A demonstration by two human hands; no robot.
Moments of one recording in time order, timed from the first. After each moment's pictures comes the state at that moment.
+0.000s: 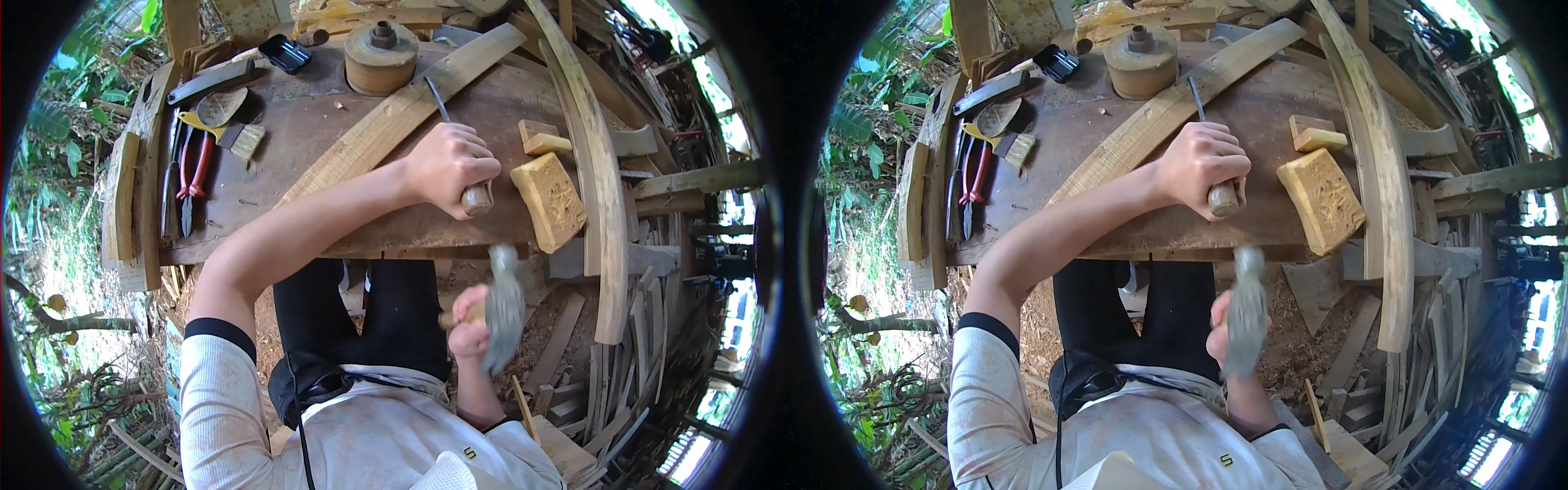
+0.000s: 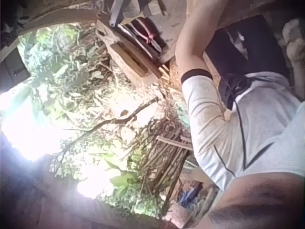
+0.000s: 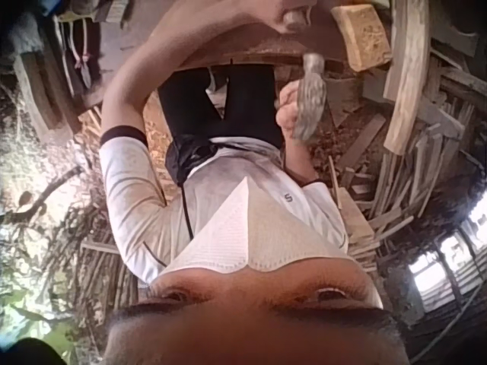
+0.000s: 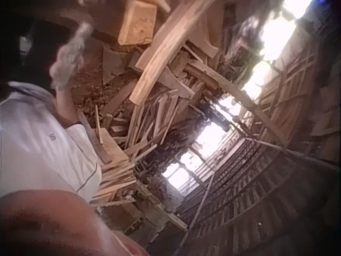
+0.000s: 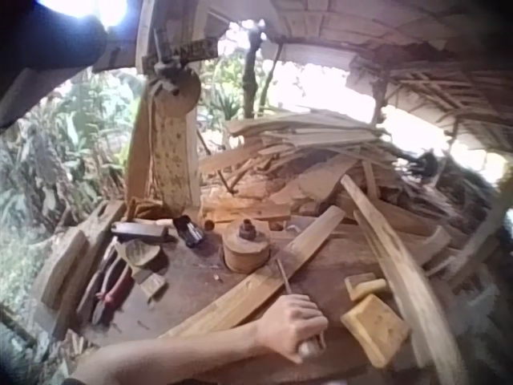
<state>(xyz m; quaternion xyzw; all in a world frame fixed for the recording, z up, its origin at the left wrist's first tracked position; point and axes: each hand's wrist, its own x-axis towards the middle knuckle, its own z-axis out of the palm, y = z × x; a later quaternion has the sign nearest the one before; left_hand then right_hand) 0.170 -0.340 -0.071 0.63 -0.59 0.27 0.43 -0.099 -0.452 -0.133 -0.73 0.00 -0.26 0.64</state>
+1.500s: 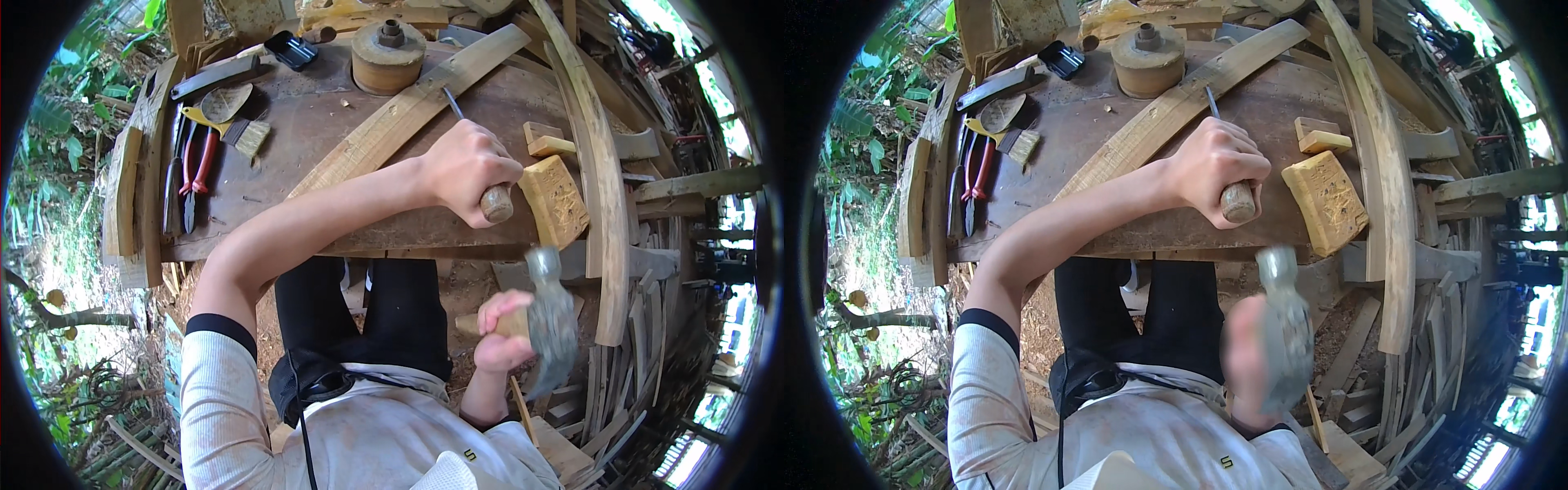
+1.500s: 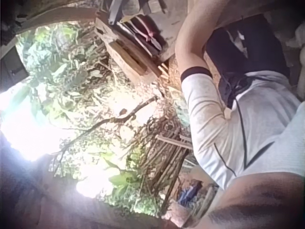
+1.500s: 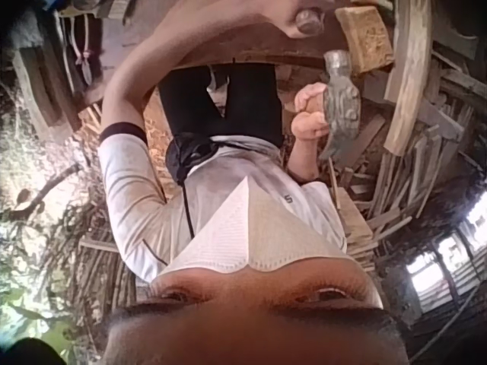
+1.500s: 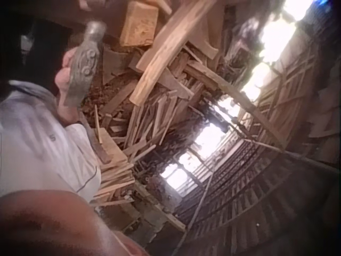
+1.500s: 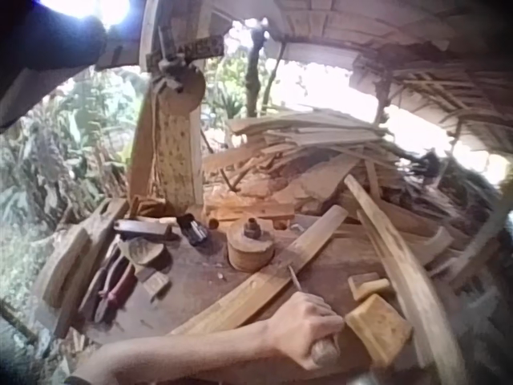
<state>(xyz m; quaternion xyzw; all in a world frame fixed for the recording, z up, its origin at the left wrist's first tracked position) 0.161 -0.346 -0.049 0.61 -0.60 0.21 0.48 -0.083 -0.444 -0.056 -0.63 -0.03 -0.30 0.71</state>
